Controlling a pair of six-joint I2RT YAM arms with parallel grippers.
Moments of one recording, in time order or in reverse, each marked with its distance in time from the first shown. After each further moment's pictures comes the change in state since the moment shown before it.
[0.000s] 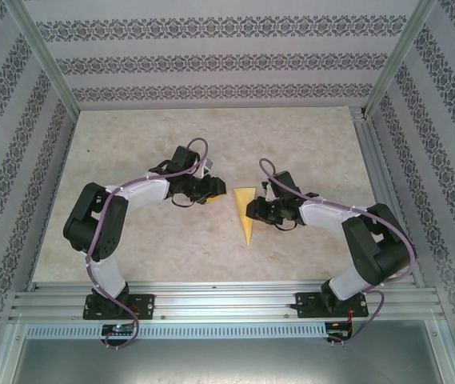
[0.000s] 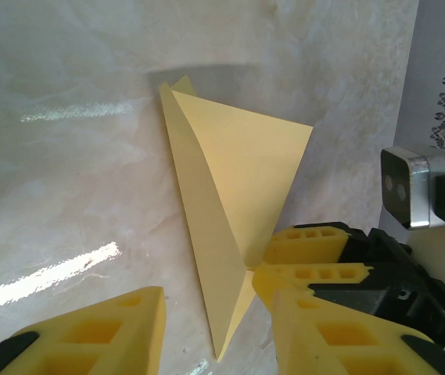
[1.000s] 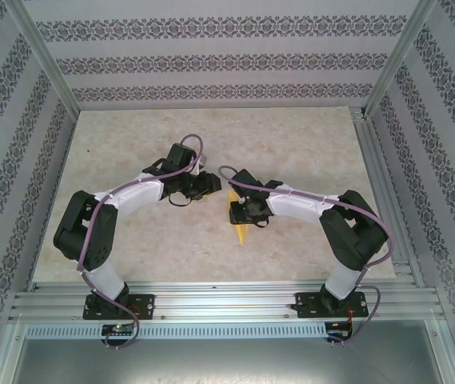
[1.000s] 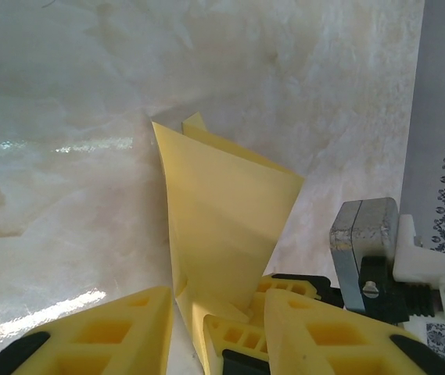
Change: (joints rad) left arm 0.001 -0.093 -0.011 -0.046 -0.122 0.001; right arm 0.255 0.165 0.326 -0.380 0.315 -0.085
